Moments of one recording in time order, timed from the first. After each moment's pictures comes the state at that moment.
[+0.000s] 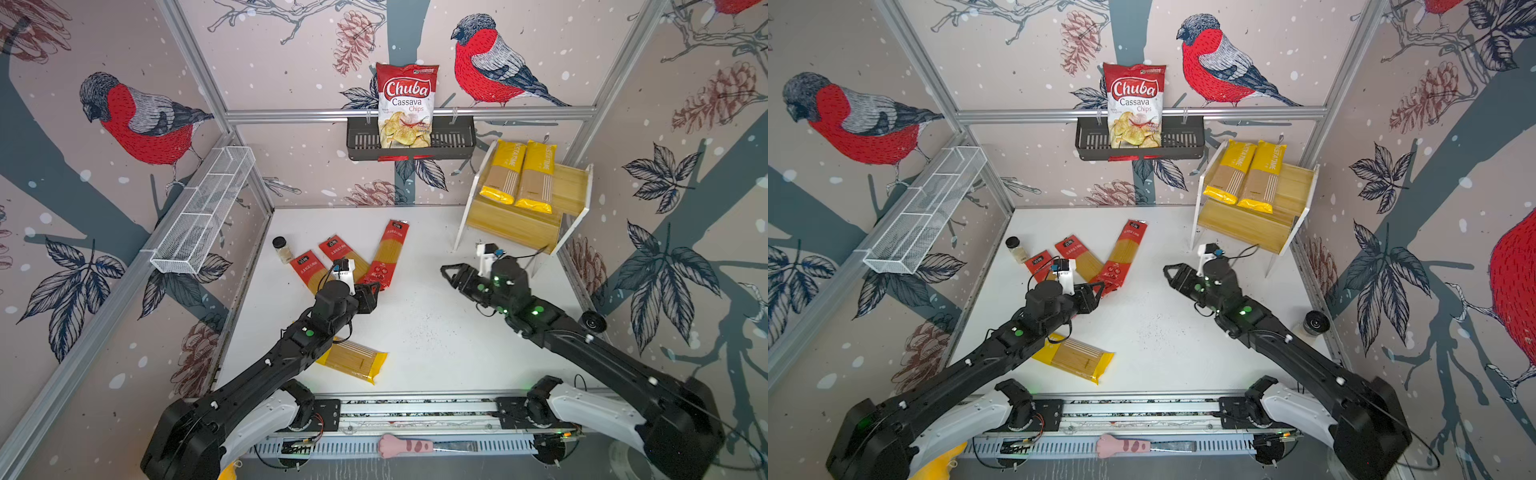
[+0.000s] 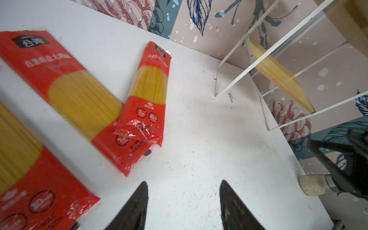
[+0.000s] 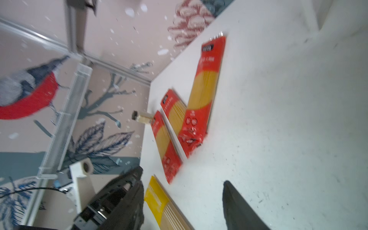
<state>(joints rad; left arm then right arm) -0.59 0.91 0.49 -0.01 -0.06 -0.60 0.71 1.11 0.69 -0.03 -0.09 0.94</state>
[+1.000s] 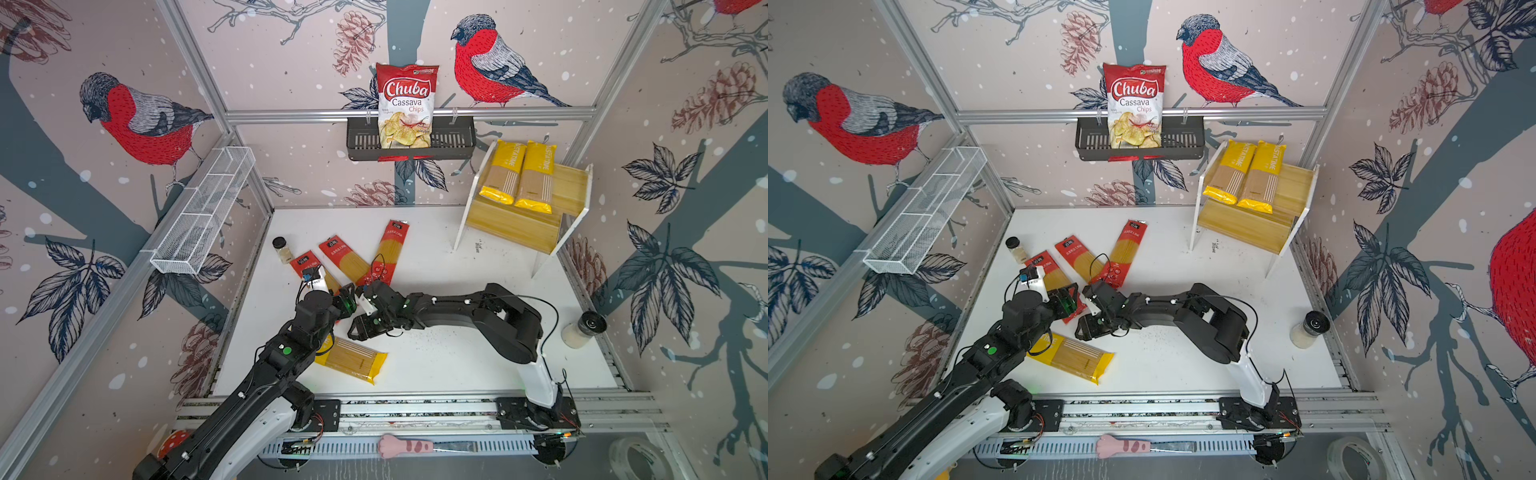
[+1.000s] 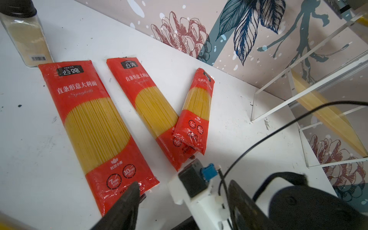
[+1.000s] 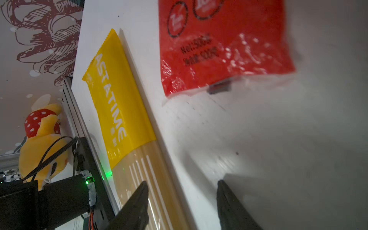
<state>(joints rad) -0.53 0.67 0.50 -0.26 -0.26 -0.63 1.12 2.14 1.37 -0.08 -0.40 0.62</state>
